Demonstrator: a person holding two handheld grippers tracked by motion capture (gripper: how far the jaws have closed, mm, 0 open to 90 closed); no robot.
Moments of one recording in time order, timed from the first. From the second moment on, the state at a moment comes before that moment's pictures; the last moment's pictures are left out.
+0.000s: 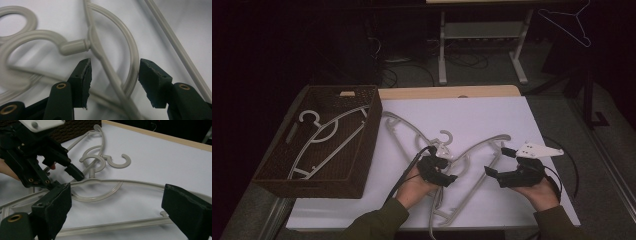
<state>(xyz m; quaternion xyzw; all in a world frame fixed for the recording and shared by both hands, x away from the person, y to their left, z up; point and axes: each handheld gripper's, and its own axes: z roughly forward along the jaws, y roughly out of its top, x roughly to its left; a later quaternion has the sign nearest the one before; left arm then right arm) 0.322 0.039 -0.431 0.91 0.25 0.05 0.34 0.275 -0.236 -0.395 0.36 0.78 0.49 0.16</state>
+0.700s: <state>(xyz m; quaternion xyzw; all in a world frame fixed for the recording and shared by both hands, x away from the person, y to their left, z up) 0.340 0.034 -0.433 0.90 0.29 0.05 0.33 0.274 -0.238 -0.395 0.36 0.77 0.49 0.16</state>
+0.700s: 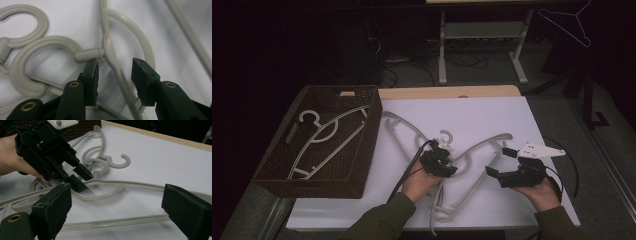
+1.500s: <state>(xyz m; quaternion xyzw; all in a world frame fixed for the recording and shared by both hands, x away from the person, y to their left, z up) 0.333 0.019 -0.431 0.89 0.30 0.01 0.34 0.273 -0.238 -0.395 0.36 0.77 0.49 0.16</state>
